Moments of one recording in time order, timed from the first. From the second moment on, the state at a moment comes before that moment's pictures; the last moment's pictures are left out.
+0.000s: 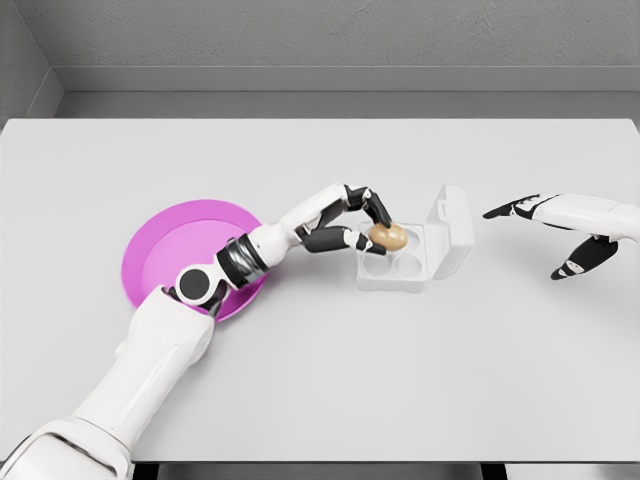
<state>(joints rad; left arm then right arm) -0.51 0.05 -0.53 -0.97 0.28 -0.60 -0.58 -0.50 -1.02 0.59 -1.43 0.03 -0.47 0.61</state>
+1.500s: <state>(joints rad) -0.49 0.08 -0.53 -1.07 0.29 -0.60 -0.58 -0.50 -1.02 0.59 -1.43 0.03 -0.50 0.61</state>
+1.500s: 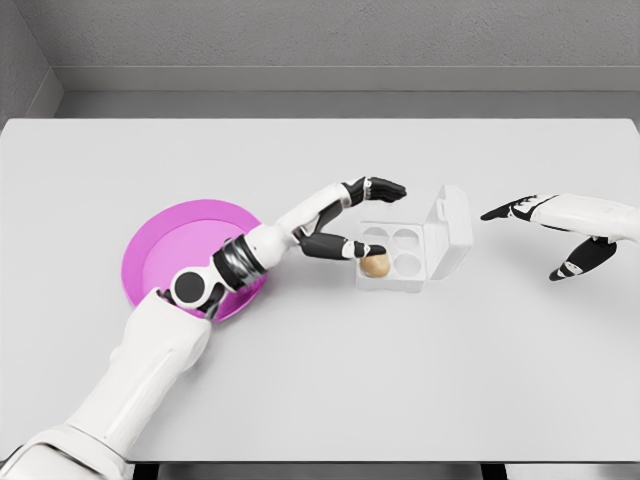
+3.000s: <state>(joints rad) -0.59 0.80 -0.58 -1.48 0.11 -0.61 -0.59 -0.55 -1.00 0.65 -1.47 0.03 -0.57 0.61</state>
